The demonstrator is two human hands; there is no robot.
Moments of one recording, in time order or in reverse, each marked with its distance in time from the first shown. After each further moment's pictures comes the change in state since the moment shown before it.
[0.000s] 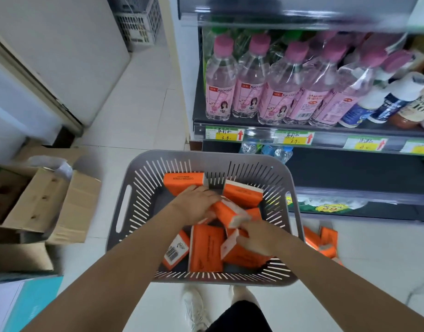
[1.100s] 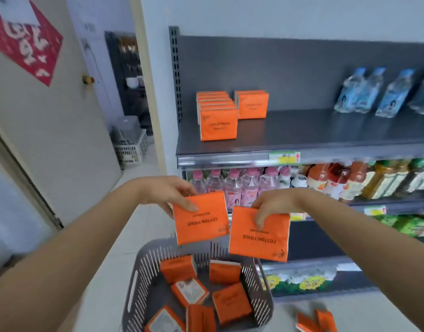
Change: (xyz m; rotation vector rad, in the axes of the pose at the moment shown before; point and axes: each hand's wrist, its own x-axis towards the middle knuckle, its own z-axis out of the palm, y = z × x) left_hand -0.149 0.024 -0.291 -0.719 0.006 -0.055; right_hand -0.223 -0.065 -0.199 0.119 0.184 0.005
